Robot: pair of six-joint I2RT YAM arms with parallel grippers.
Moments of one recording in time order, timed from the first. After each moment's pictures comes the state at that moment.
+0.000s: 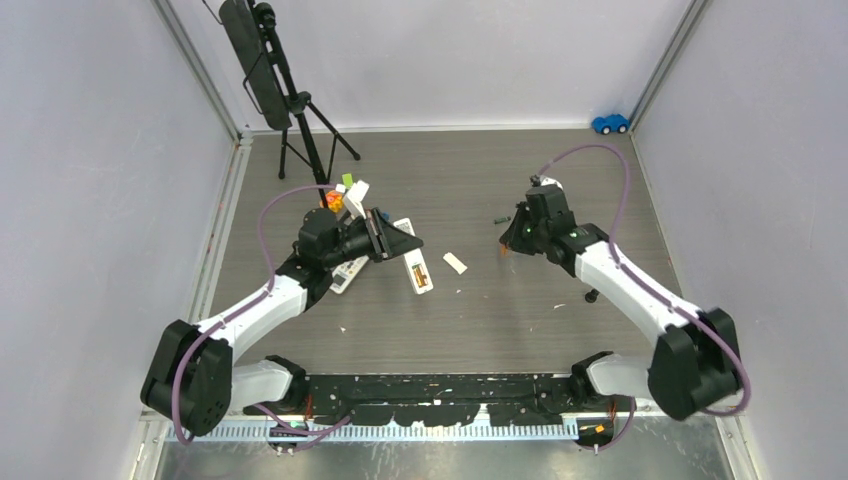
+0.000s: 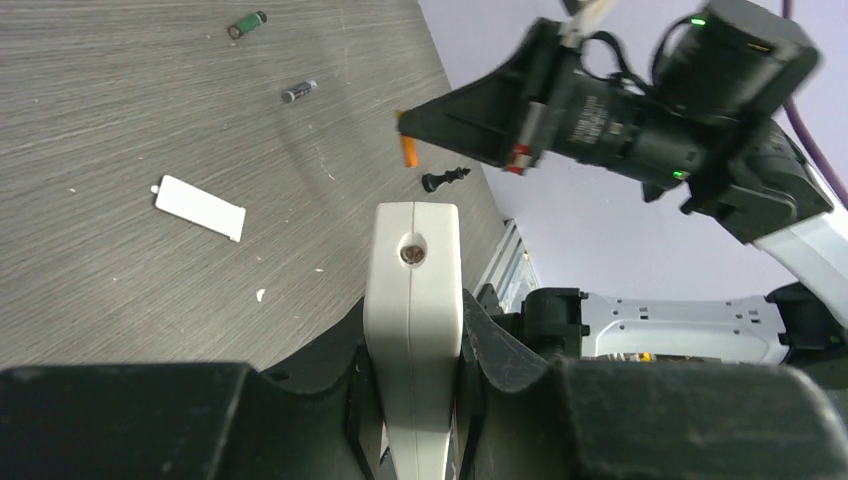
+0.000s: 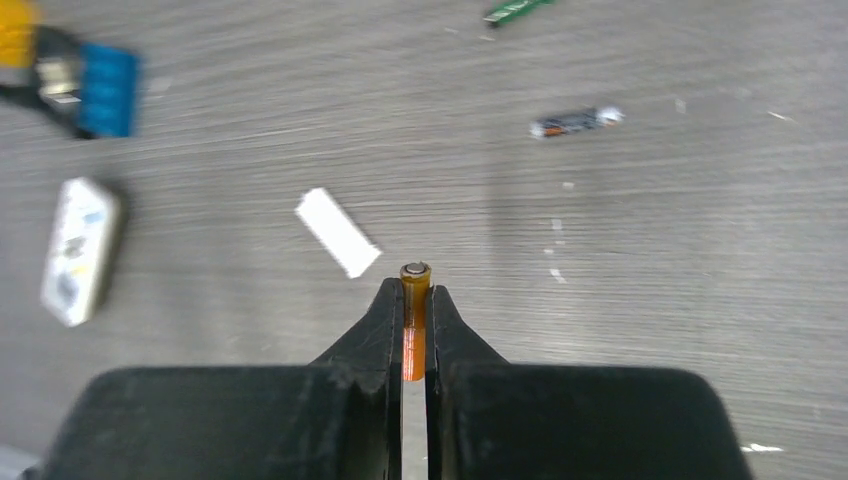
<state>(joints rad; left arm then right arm) -0.45 1.20 0.60 0.44 0.61 -0.89 0.39 1.32 0.88 -0.41 0.09 0.58</state>
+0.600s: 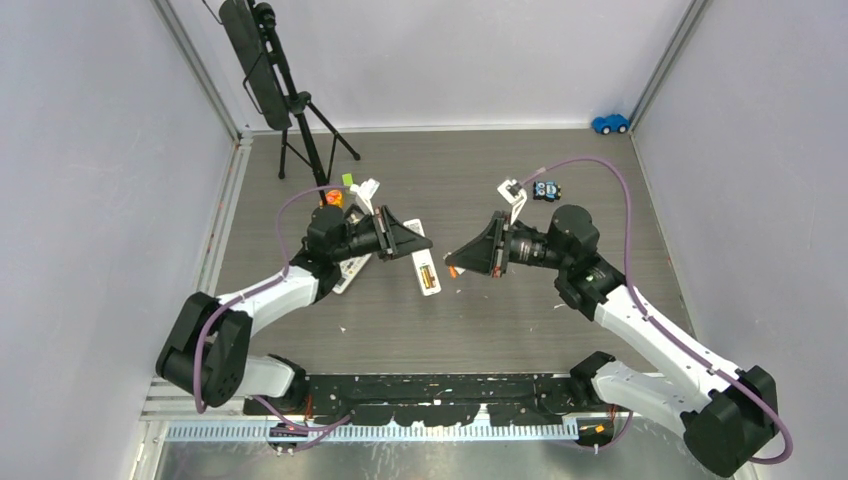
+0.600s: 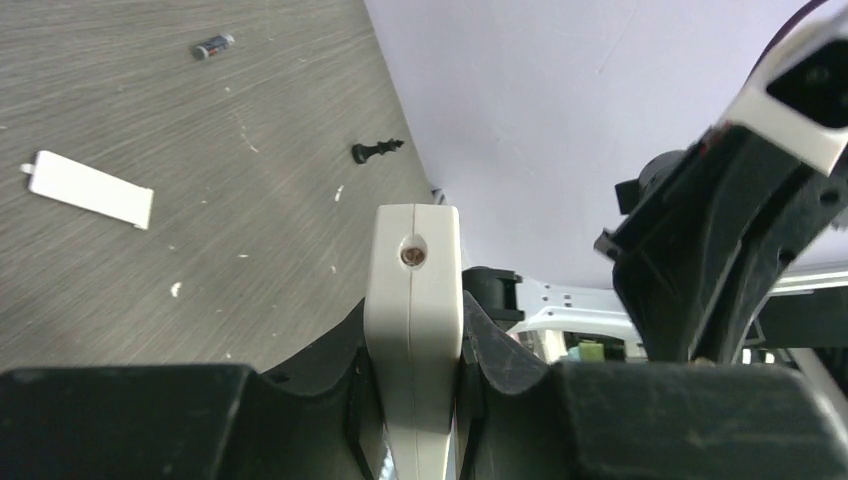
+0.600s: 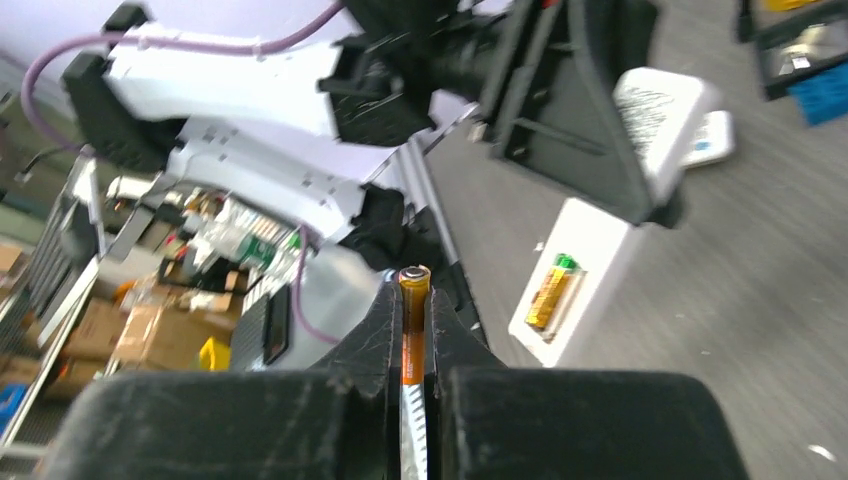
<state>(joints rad) -0.45 1.33 0.61 0.60 0.74 -1.05 0.53 0.96 0.71 0.21 -0.77 0.71</state>
